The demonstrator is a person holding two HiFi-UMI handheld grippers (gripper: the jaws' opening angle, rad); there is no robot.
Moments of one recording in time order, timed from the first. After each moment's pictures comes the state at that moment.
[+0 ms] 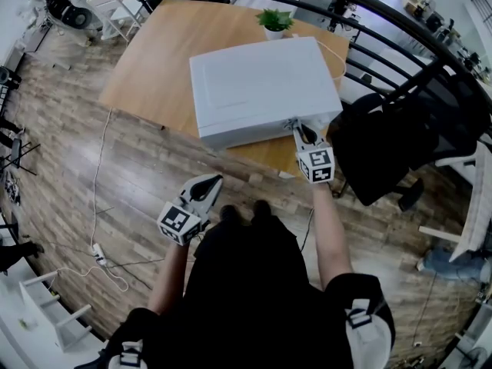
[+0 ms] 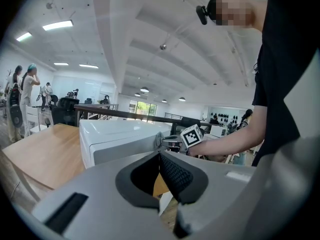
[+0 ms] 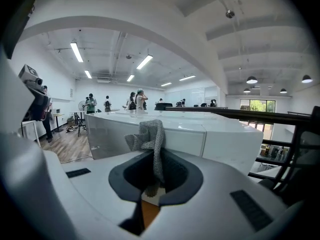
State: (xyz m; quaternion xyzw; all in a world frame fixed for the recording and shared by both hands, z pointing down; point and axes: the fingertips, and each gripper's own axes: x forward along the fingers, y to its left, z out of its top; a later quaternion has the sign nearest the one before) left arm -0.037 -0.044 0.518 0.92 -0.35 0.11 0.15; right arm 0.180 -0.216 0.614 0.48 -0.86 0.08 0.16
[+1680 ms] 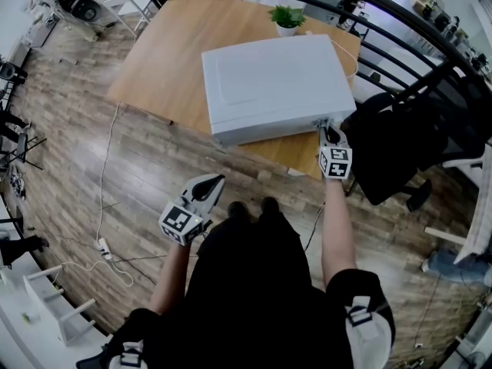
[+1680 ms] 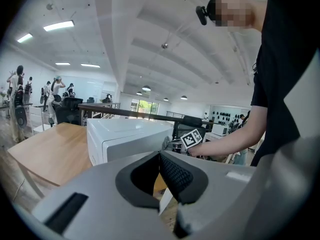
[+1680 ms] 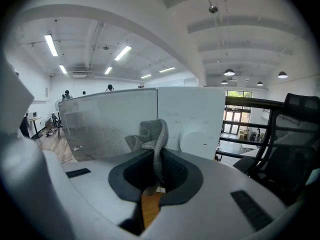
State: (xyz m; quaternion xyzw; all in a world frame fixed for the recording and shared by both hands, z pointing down) left arm -0.067 -0.039 0.521 0.91 -0.35 0.12 0.16; right arm 0.248 -0.227 0.675 0.58 -0.78 0.14 0.18
